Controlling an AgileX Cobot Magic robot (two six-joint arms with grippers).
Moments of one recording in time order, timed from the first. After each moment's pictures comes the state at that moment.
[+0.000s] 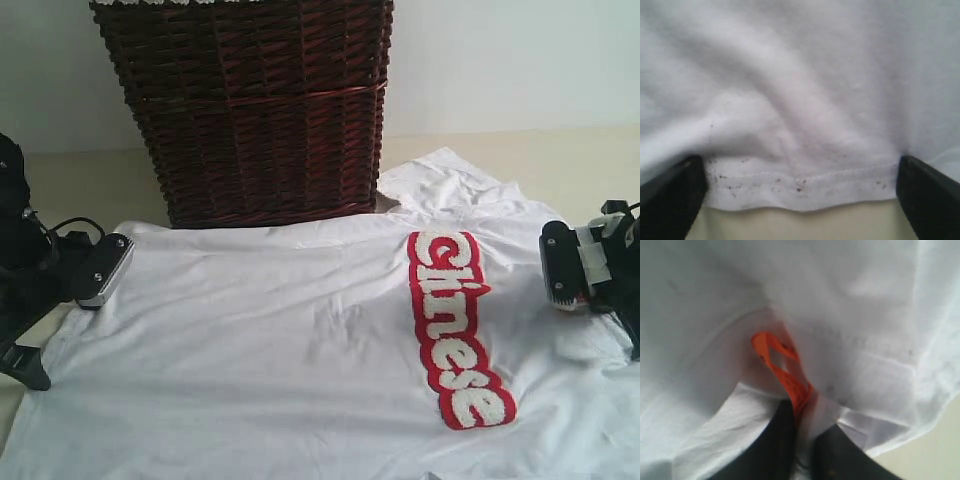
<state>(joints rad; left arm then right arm) -0.13 2.00 -1.13 -0.05 0.80 1.65 -0.01 1.93 -0.88 -0.31 0.34 -1.16</state>
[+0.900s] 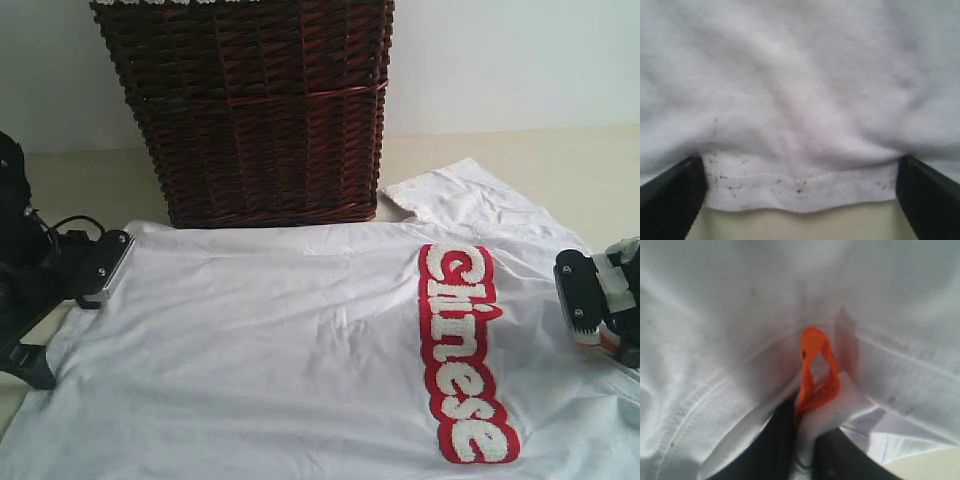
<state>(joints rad) -0.13 2.01 -1.13 -0.07 0.80 1.62 -0.01 1.82 -0.83 -0.17 0.59 -1.27</state>
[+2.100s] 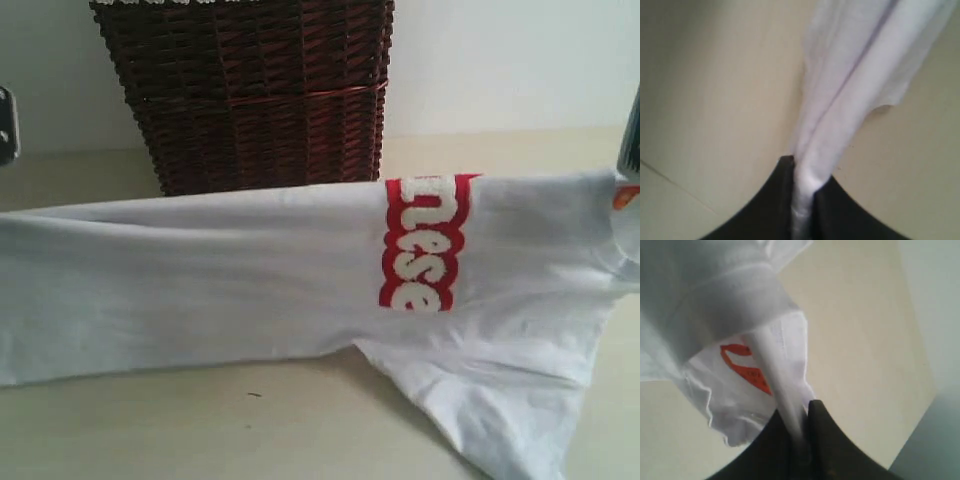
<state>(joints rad) -0.13 1.50 -1.13 0.28 0.99 0.91 -0.01 1.26 -0.85 -0.07 0.58 -1.08</state>
